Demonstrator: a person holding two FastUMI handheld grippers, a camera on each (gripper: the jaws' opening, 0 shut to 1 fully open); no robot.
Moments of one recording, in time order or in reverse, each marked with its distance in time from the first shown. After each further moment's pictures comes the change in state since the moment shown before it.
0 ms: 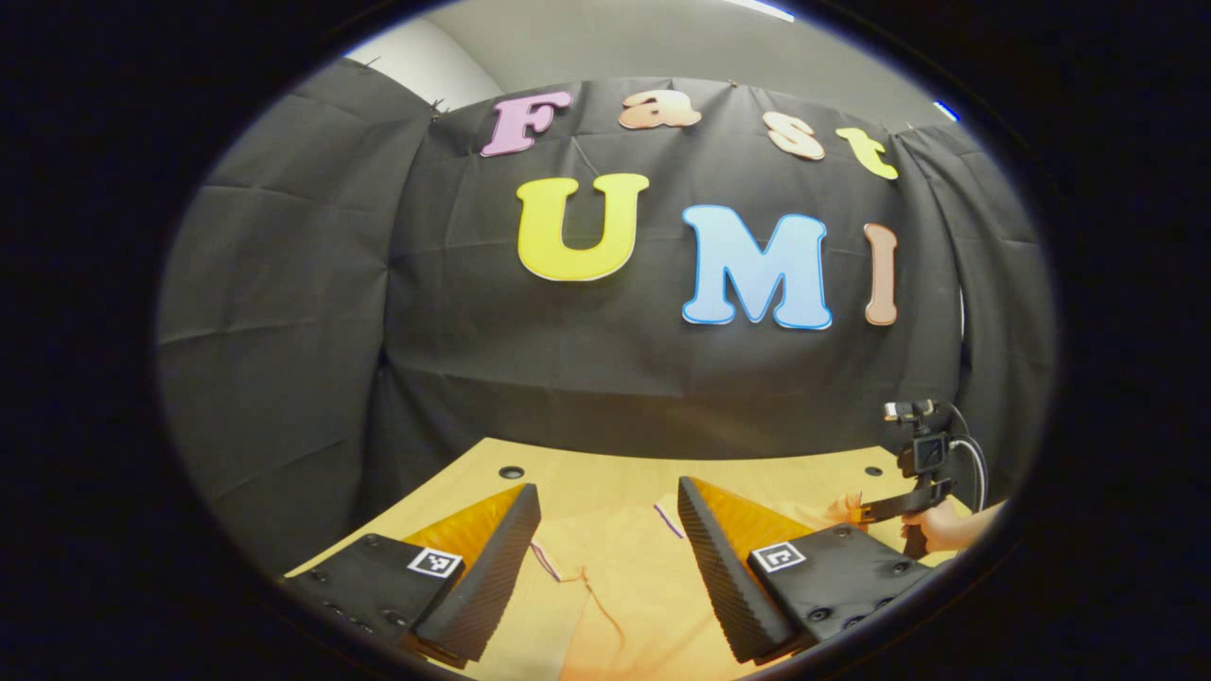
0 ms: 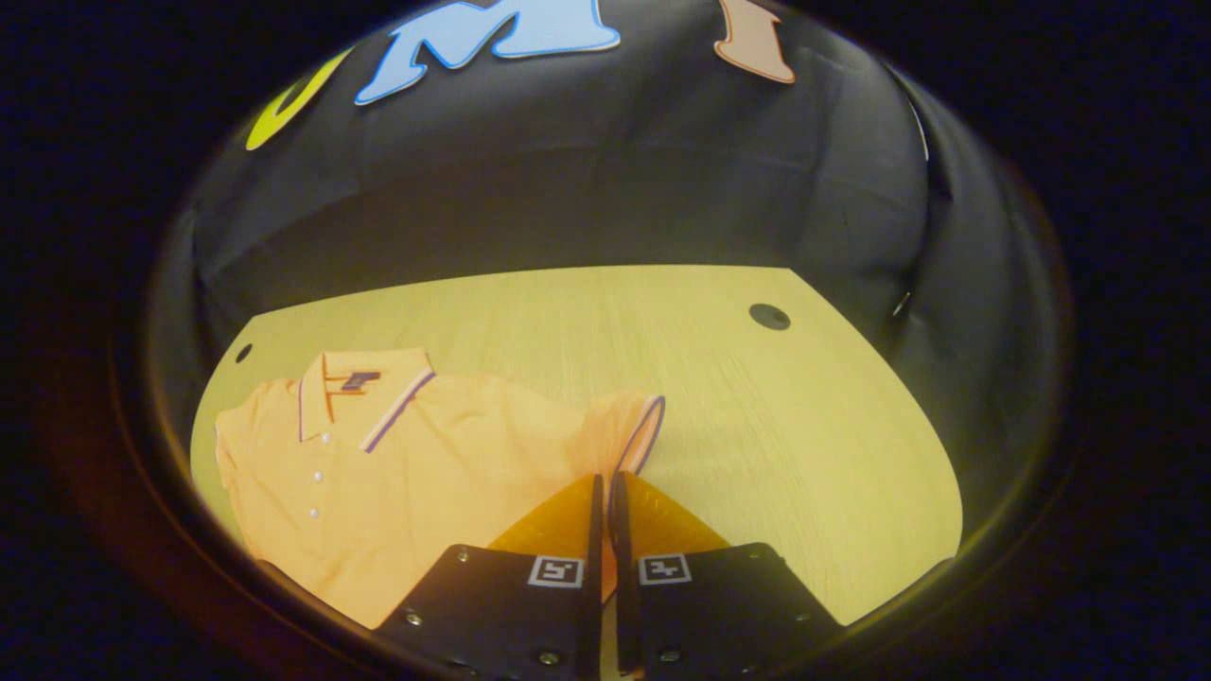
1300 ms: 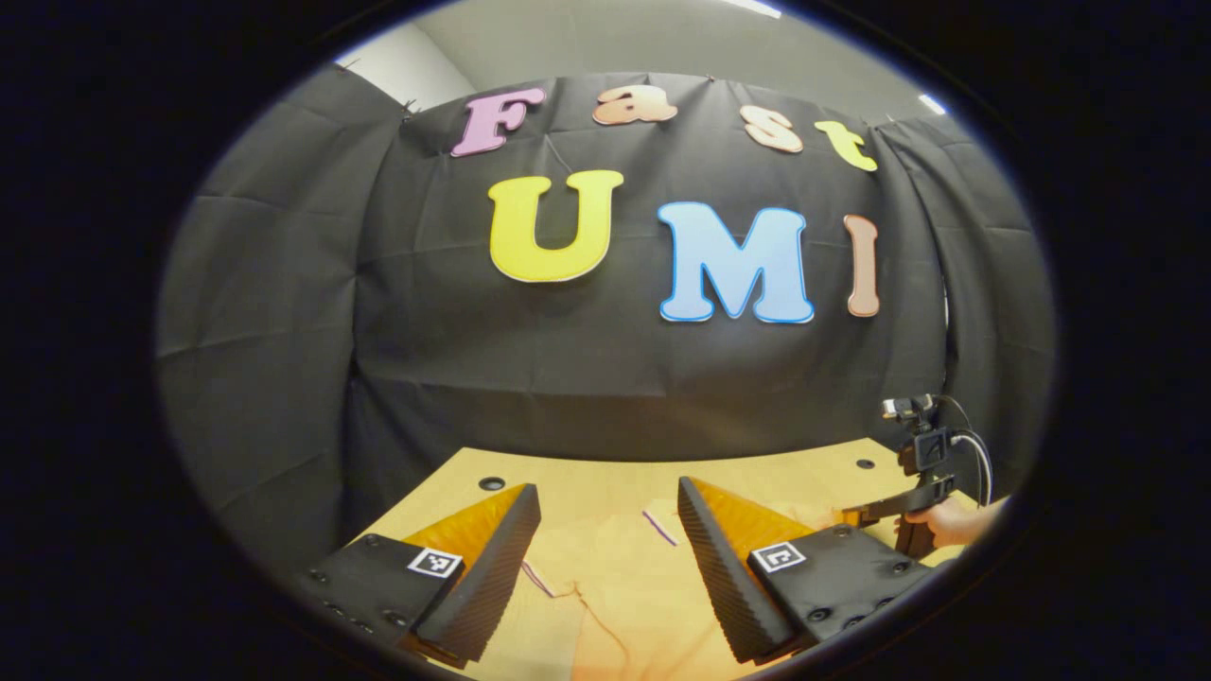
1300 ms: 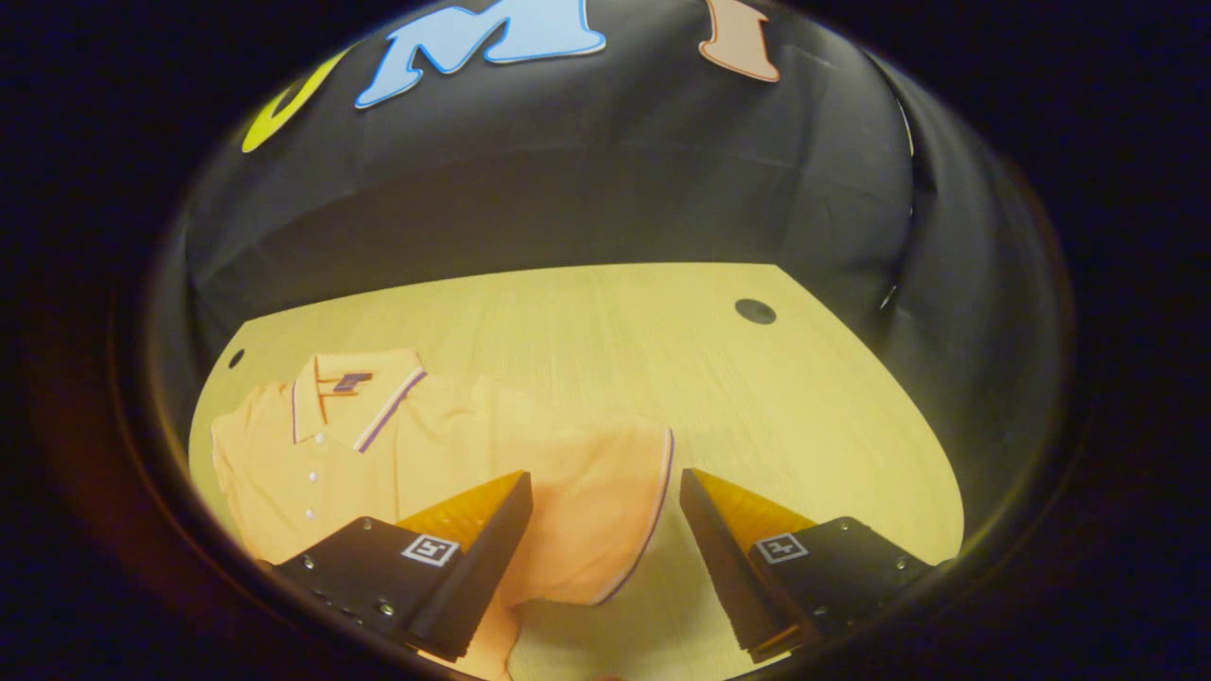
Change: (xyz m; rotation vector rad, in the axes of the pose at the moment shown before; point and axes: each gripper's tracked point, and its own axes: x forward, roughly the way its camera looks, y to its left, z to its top) left arm 0.030 -0.006 0.003 0.041 0.006 -0.072; right arm 0.019 -0.019 -0.025 0.086 0.059 -0.061
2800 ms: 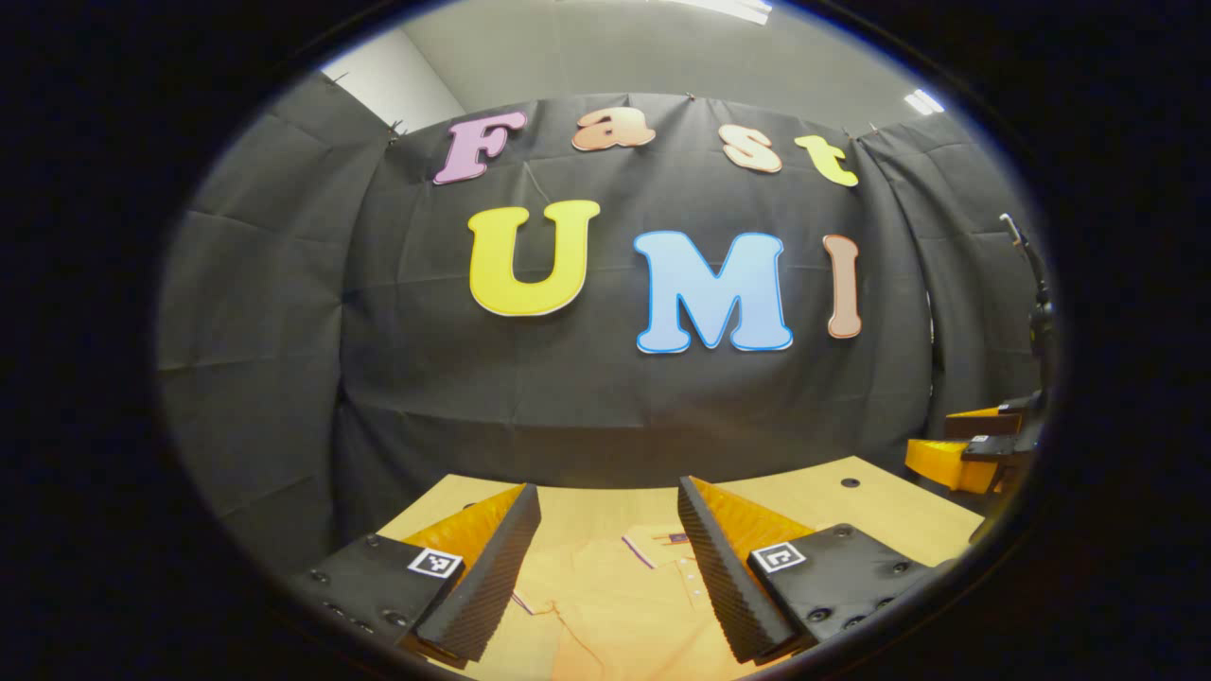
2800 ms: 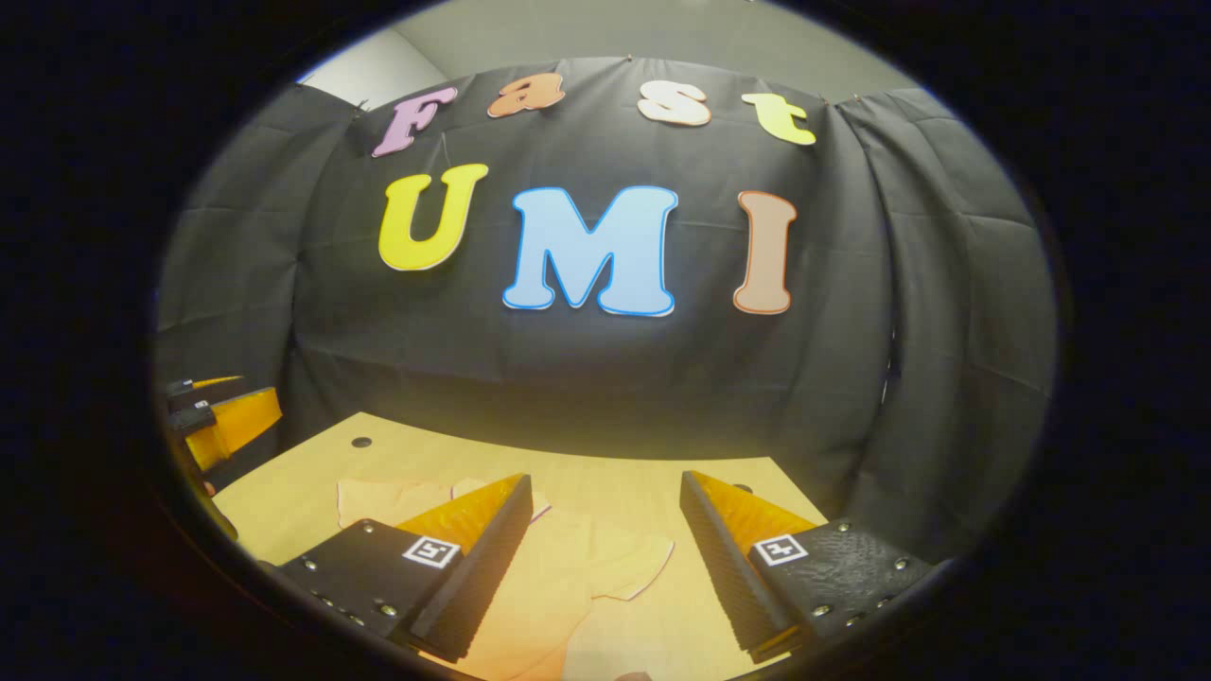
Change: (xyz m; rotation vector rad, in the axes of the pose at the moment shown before) left arm -0.001 -0.040 0.032 0.022 -0.075 -0.048; right arm -0.271 0.044 0.089 -0.151 -0.582 0.142
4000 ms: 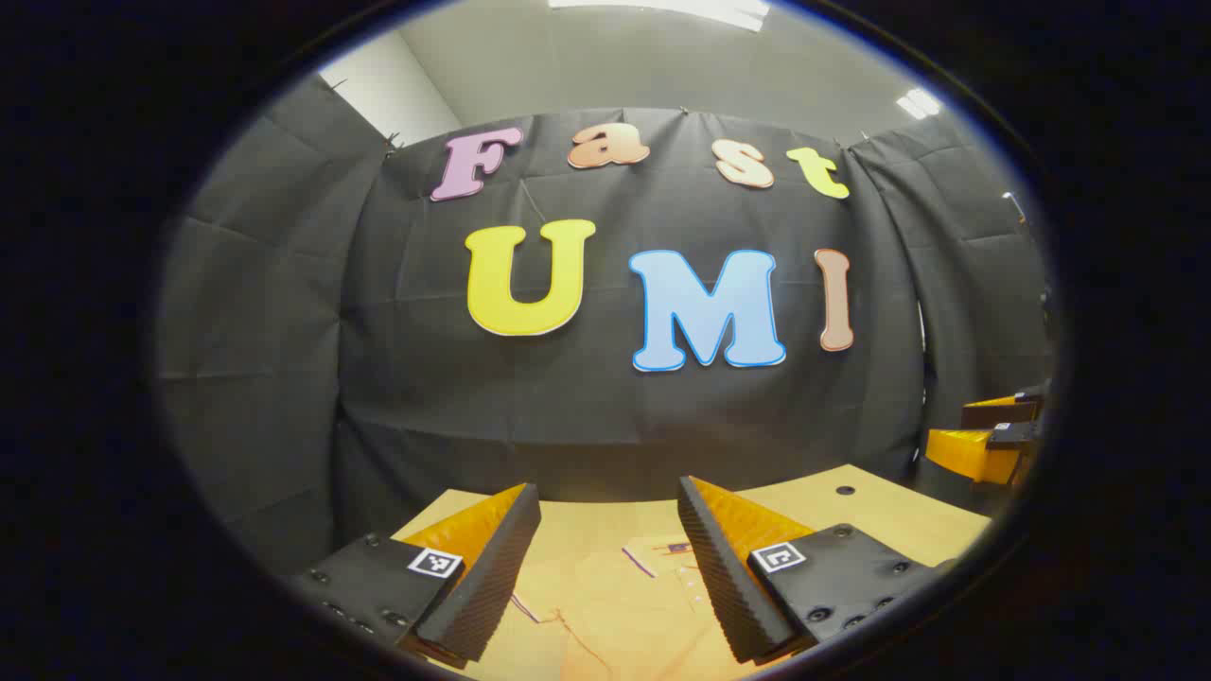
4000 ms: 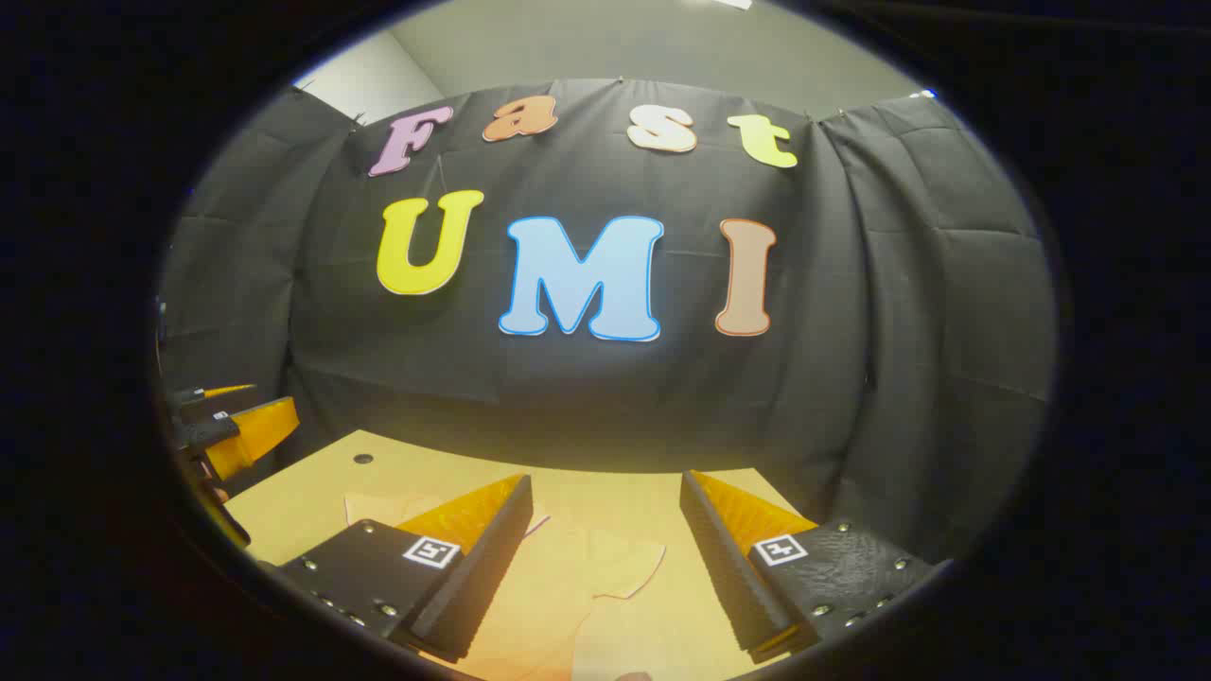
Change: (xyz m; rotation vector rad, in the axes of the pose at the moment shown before) left arm -0.015 0.001 0.020 0.018 -0.057 -0.018; right arm -0.052 0.005 0.025 0.004 -0.074 -0.034
